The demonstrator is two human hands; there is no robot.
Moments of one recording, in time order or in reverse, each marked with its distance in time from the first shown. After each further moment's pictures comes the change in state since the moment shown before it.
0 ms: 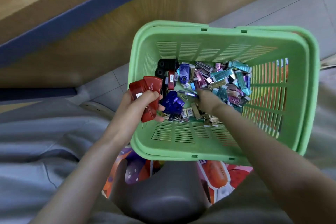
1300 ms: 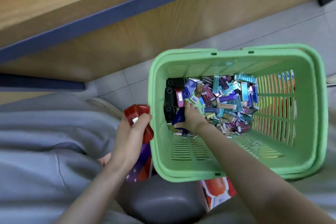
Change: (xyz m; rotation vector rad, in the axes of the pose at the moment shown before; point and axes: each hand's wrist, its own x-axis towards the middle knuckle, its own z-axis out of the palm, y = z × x) left_hand -0.042 -0.033 -0.016 0.006 0.313 -0.004; right_hand -0.013 -0.049 0.052 -0.090 -0.067 -0.016
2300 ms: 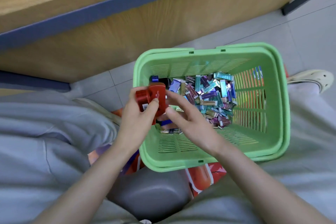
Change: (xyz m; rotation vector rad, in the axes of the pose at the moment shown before) left_hand -0.010 0.009 0.035 0.137 -0.059 0.303; right_hand -0.155 -0.044 -0.064 1.056 0.086 -0.430
